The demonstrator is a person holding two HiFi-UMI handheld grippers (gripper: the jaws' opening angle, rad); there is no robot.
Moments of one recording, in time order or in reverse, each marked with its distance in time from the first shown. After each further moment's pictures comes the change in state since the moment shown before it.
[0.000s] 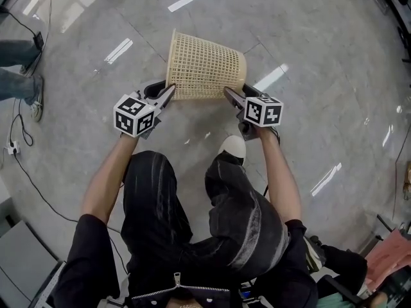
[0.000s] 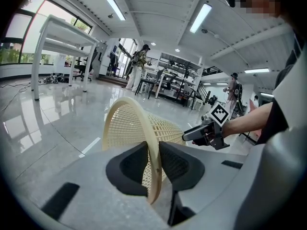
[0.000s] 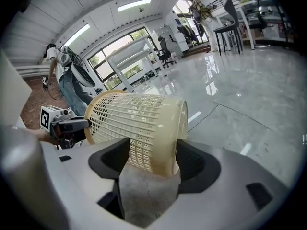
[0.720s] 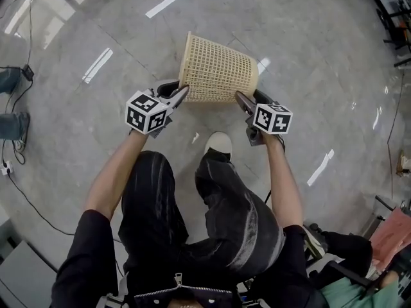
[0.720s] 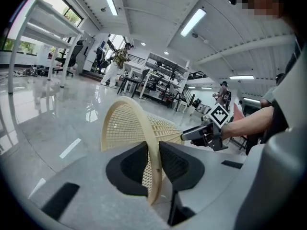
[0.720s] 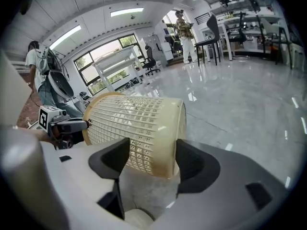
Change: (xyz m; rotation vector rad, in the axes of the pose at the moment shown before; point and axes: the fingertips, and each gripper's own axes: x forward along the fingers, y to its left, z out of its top) left arm 0.071 -0.084 0.019 0.014 -0.008 -0.193; right arm -0.102 -0.069 -0.006 0.046 -0.073 -0.190
